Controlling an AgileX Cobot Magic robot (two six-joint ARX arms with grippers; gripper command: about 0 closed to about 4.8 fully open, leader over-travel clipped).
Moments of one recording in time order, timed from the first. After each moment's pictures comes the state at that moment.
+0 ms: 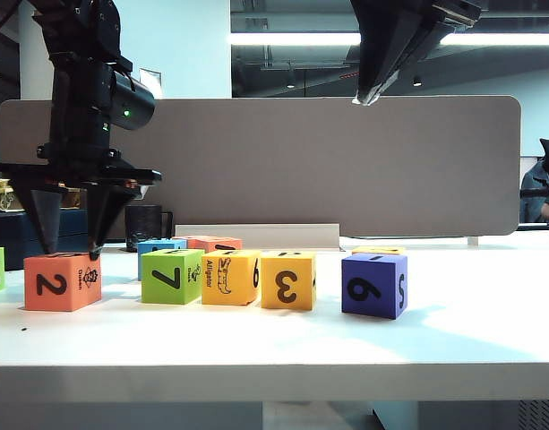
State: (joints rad) left arm -0.25 2.07 1.81 -1.31 -0.05 -0.12; right arm 0.64 1.44 1.38 -0.86 0.05 0.02
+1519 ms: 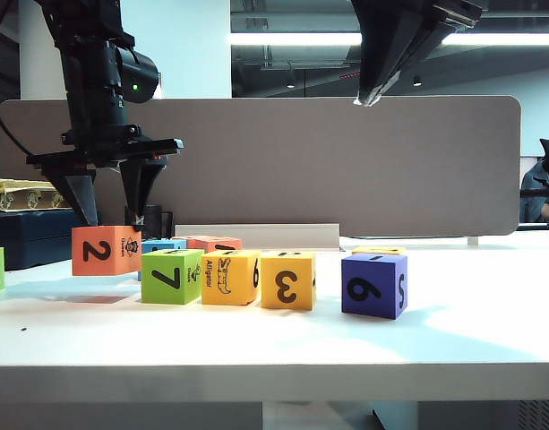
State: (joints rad) left arm -0.25 2.06 1.89 -1.23 0.08 -0.11; right arm 0.64 1.44 1.38 -0.87 0.05 0.02
